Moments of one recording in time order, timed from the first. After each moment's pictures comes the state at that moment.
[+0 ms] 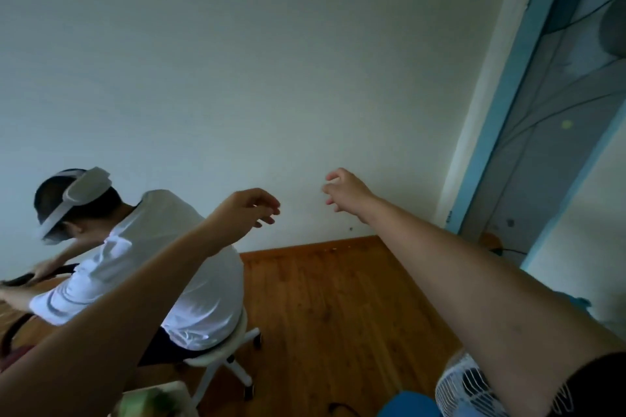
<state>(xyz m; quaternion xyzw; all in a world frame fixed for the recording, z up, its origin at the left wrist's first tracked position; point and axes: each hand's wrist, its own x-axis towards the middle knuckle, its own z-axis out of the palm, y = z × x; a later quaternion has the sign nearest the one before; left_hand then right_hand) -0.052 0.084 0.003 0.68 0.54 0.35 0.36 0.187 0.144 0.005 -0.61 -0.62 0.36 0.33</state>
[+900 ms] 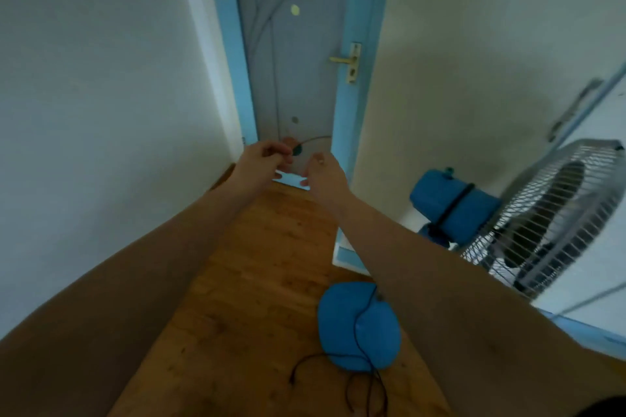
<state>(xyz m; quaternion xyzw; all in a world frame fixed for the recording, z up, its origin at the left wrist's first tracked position) 0.275 0.338 -0.058 0.78 0.22 0.15 0.56 0.344 0.223 -0.084 -0.78 -0.12 0.19 0.58</state>
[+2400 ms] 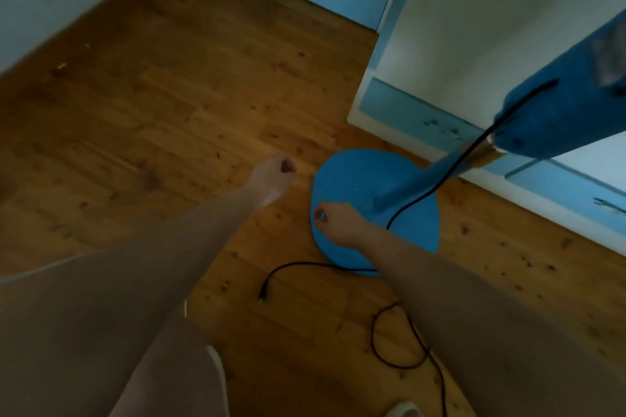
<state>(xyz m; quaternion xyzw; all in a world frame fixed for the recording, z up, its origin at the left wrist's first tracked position) 0.305 0.316 -0.853 0.82 0.32 -0.10 0.47 0.359 0.134 -0.868 -0.86 -0.32 0.38 0.12</state>
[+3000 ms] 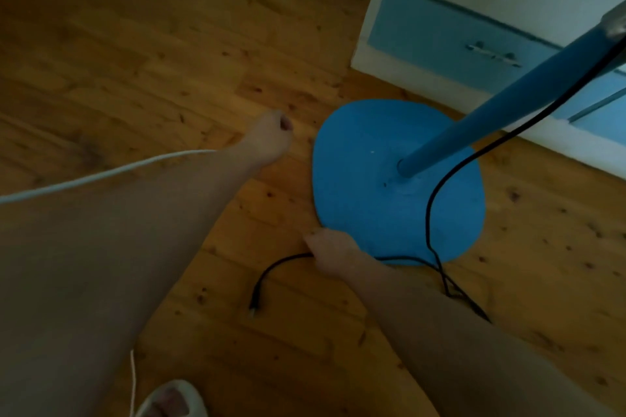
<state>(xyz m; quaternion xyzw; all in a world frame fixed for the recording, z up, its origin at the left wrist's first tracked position) 0.369 0.339 -1.022 0.86 0.28 -0.05 0.43 0.322 0.122 -1.097 -0.82 -0.45 0.36 -0.05</state>
